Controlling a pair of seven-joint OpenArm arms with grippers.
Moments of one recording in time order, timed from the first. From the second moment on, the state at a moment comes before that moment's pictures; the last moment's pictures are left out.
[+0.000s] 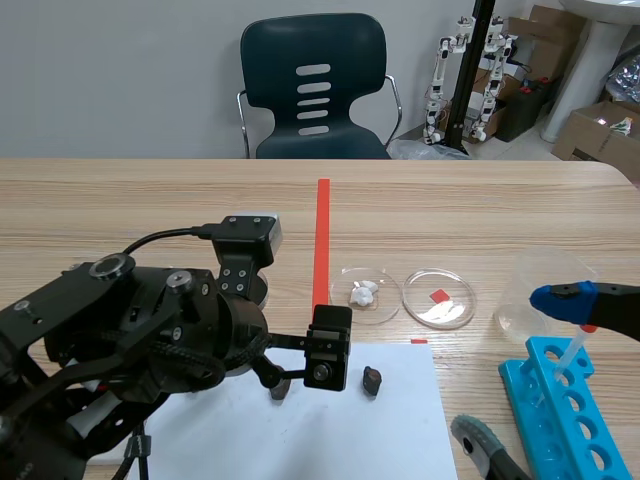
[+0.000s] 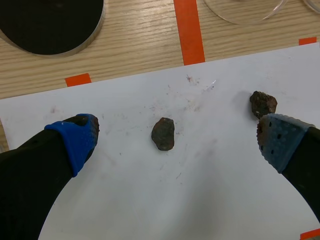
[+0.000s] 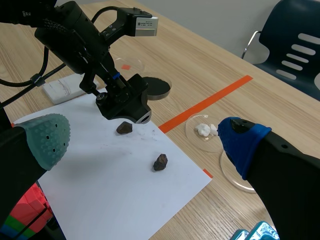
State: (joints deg) left arm 3.2 -13.5 34.6 98.8 -19.5 23.6 48.1; right arm -57.7 38.0 7.0 112.9 2.2 26.4 37.6
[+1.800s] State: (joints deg) left arm 44.7 -33.5 -4.1 117.9 -26.3 -18.0 4.1; right arm -57.7 38.0 7.0 112.9 2.2 26.4 37.6
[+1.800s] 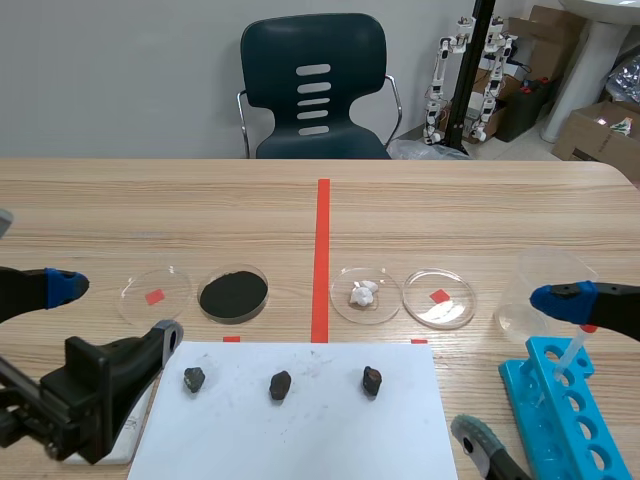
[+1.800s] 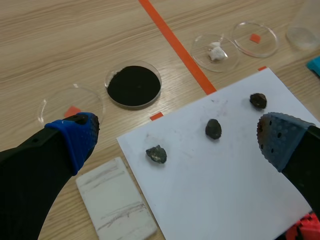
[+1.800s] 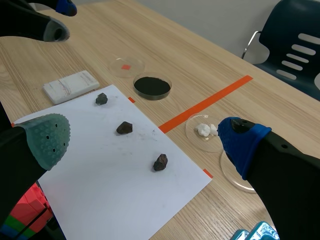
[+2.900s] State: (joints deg) left arm 64.3 -33.7 -18.2 120.6 -26.5 -23.0 -8.3; right arm -57.7 38.0 7.0 112.9 2.2 26.4 37.6
